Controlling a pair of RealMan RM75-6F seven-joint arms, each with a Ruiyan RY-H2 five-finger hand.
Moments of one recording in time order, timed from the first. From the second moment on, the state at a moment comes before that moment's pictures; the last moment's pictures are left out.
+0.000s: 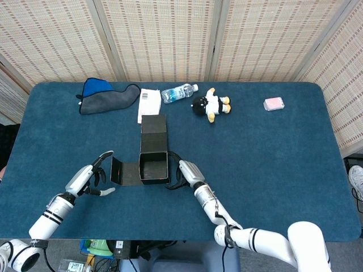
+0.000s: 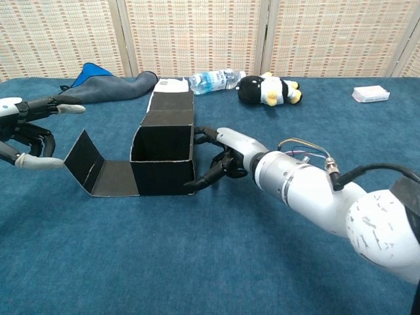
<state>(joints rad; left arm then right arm) -0.54 -1.36 0.00 -1.33 1.54 1.10 -0.81 0.83 -1.98 0.35 -1.18 -0.96 0.76 0.09</state>
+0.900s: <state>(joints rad) -0.52 -1.36 -0.01 -1.30 1.53 1.13 -0.83 0.84 -2.05 0.36 -1.01 -1.12 0.78 0.28</state>
